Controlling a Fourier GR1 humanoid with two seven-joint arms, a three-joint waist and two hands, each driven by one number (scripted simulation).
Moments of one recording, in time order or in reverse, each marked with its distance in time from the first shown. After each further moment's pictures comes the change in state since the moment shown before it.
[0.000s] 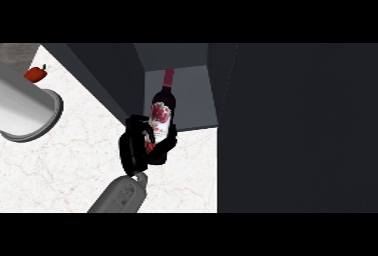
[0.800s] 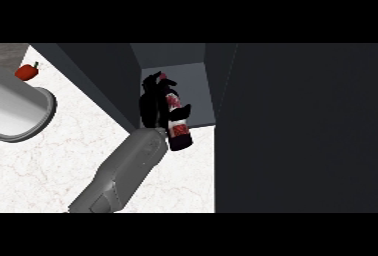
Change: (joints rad) left arm -0.471 -0.058 0.009 0.424 -0.110 -0.112 0.240; right arm 0.019 -0.014 -0.032 0.002 -0.021 0.013 -0.011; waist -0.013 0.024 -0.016
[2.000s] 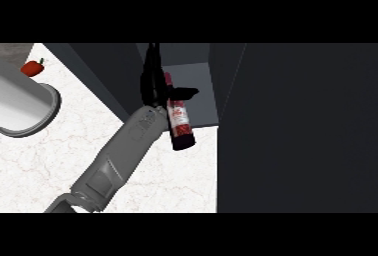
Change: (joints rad) left arm -0.154 -0.006 0.172 0.111 0.338 -0.014 -0.422; right arm 0.036 -0.017 0.009 -0.005 -0.029 0.009 -0.008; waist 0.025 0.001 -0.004
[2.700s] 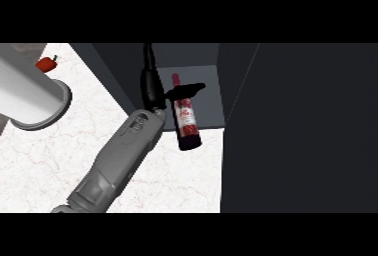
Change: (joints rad) left arm 0.087 0.000 0.013 -0.178 0.368 -0.028 -0.309; right arm 0.022 -0.005 0.010 -0.009 -0.006 -0.034 0.010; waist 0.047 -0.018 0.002
